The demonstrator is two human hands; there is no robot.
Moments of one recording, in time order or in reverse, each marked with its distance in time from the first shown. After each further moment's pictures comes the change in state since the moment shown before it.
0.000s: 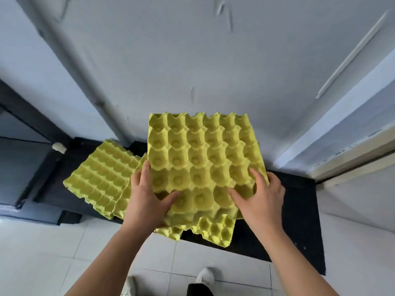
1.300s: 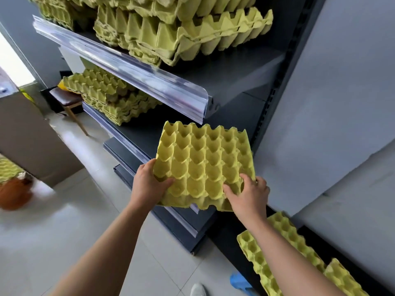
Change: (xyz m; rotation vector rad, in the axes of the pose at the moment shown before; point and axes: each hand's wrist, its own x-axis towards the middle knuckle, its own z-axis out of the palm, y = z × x) left_hand 0.098 -0.416 -0.585 -0.078 0.621 -0.307; right_hand -0.149 -0.668 0.309 0.004 -0.297 -0.490
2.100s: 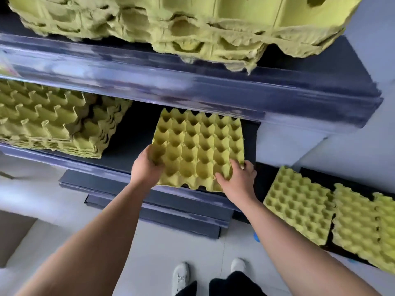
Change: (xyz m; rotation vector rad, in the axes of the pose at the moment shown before) left_hand 0.245 -0.073 -0.009 0.076 -0.469 0.267; right_hand 0.058 -0.128 0.155 0.049 0.066 0.407
